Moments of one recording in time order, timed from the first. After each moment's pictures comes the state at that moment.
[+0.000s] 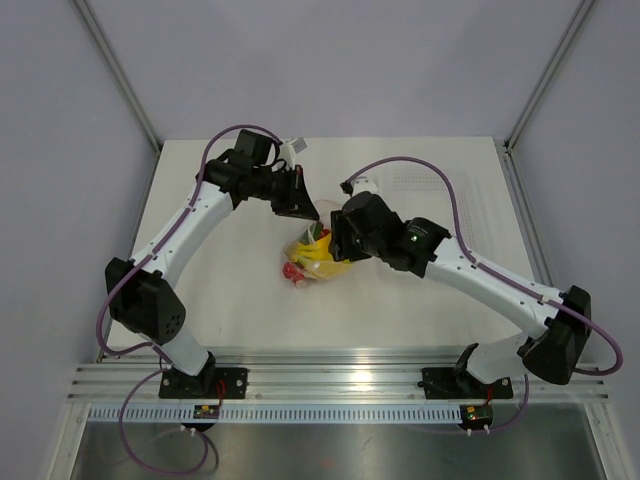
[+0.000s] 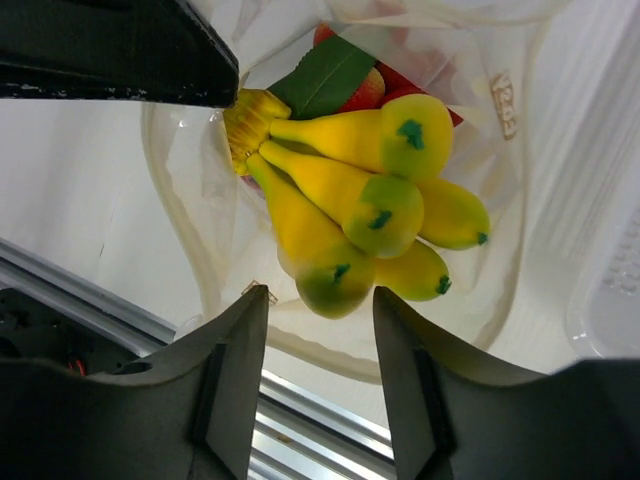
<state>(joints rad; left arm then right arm) -0.42 1.63 1.58 -0.80 0.67 -0.40 0.90 1.39 1.32 -0.66 0.22 0.57</state>
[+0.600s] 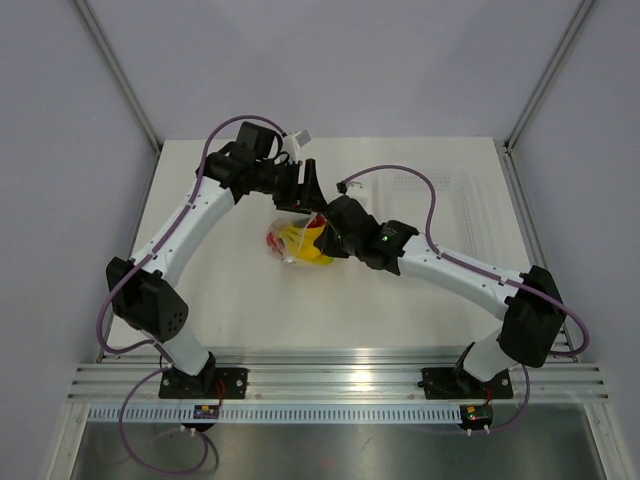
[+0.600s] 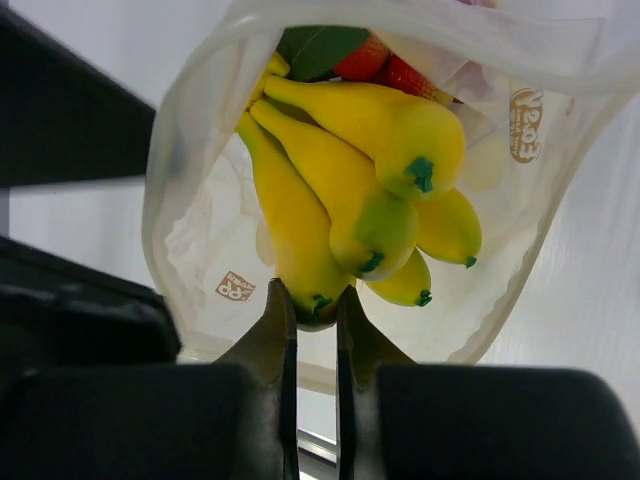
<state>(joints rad) -0.45 1.64 1.65 -0.85 0.67 -0.36 0.91 1.55 1.29 -0.48 0.25 0.79</state>
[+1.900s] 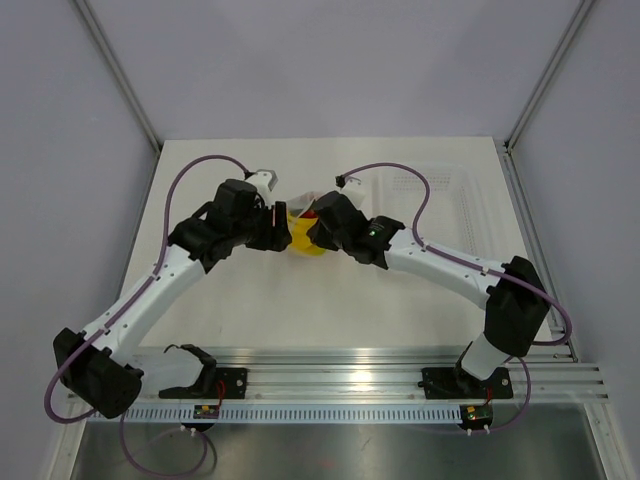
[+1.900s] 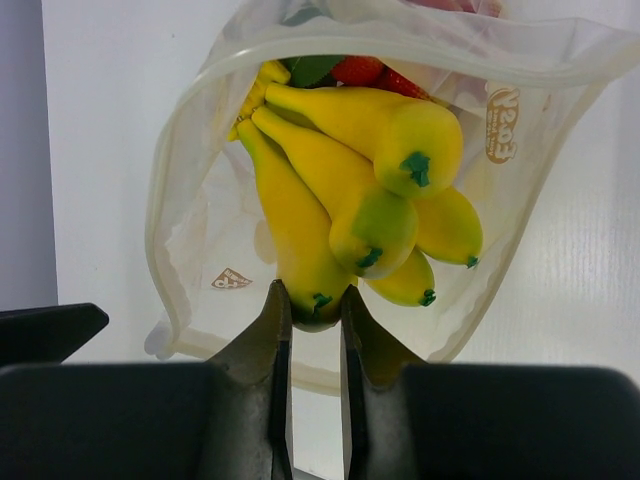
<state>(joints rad) -0.53 1.18 1.13 -0.68 0.06 -0.34 0.91 1.63 1.33 -0.39 0.35 0.94</state>
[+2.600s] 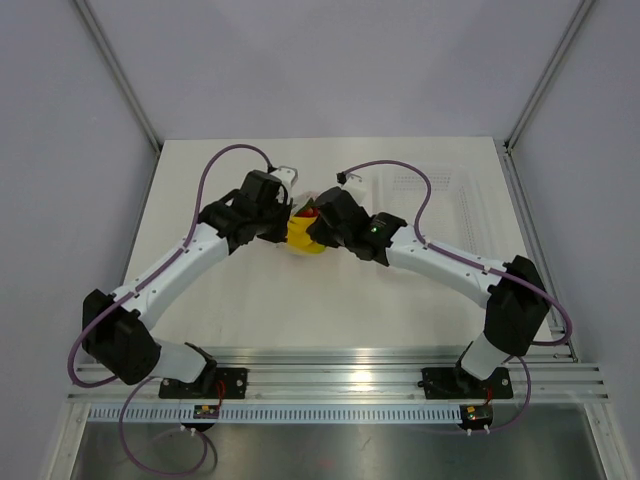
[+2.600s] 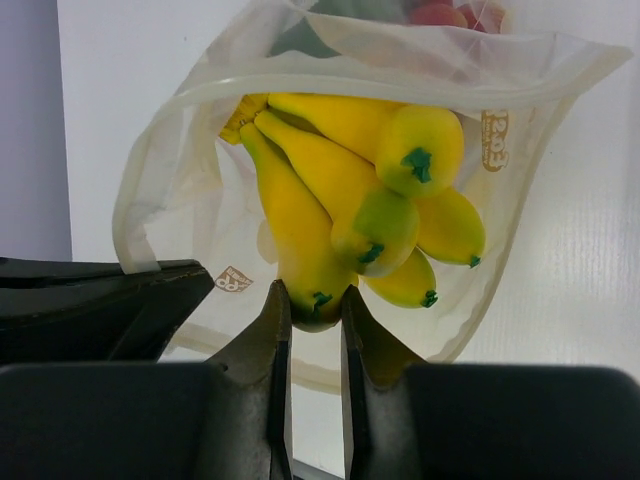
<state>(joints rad) -0.57 1.38 1.22 -0.66 -0.04 -0.21 0.90 1.64 1.35 -0.40 0.32 0.95</state>
